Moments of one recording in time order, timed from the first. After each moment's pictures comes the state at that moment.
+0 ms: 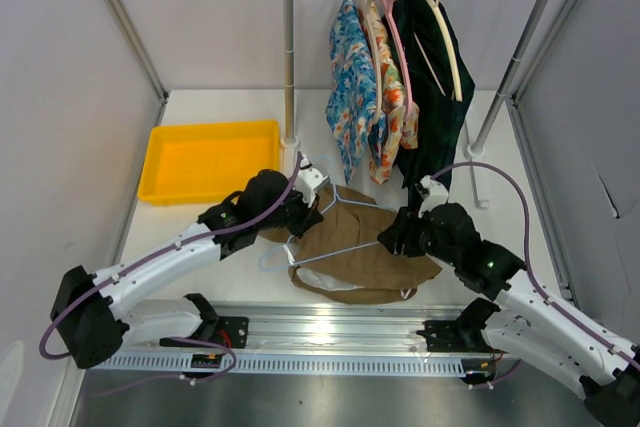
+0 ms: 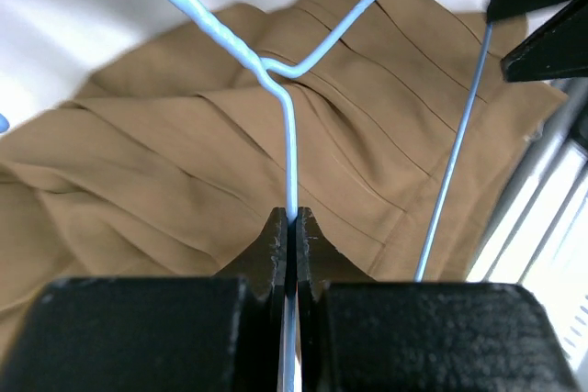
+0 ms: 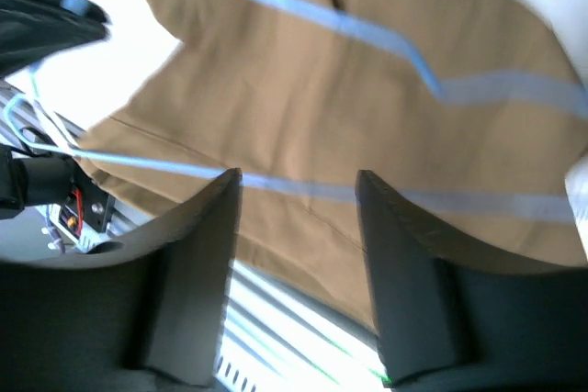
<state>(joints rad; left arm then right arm) -0.79 1.14 0.84 -0.26 0.19 -0.04 0.74 0.72 0.58 -0.35 0.01 0.61</state>
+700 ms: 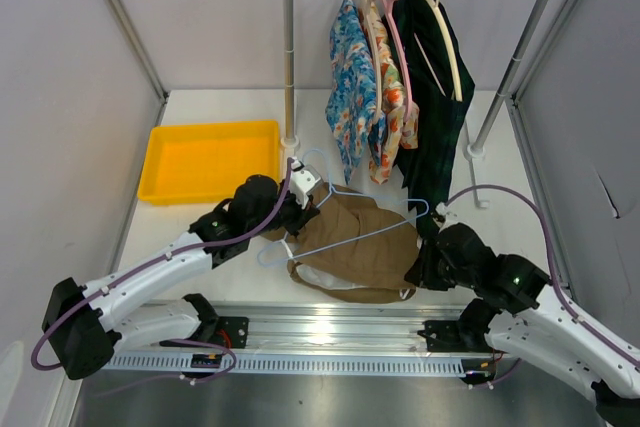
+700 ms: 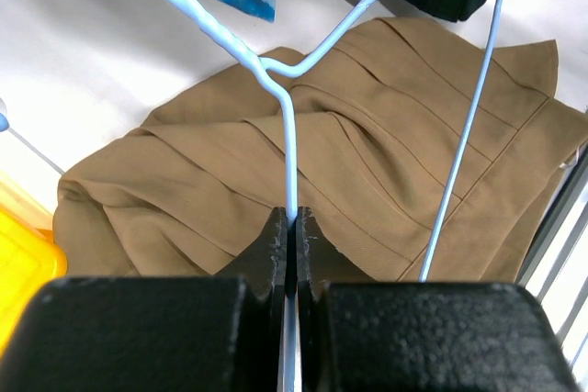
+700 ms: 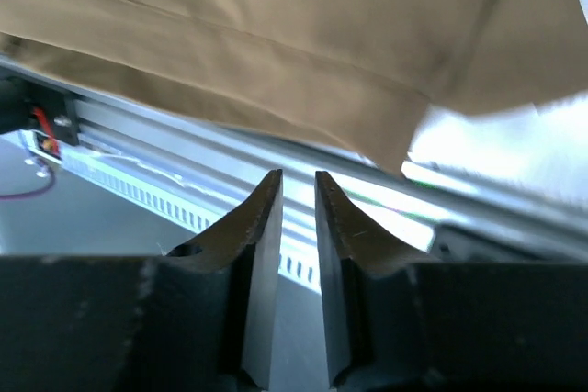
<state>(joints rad) -0.79 1.04 0.75 -0.14 0.12 0.03 0.85 0.59 0.68 -0.92 0.05 0.84</state>
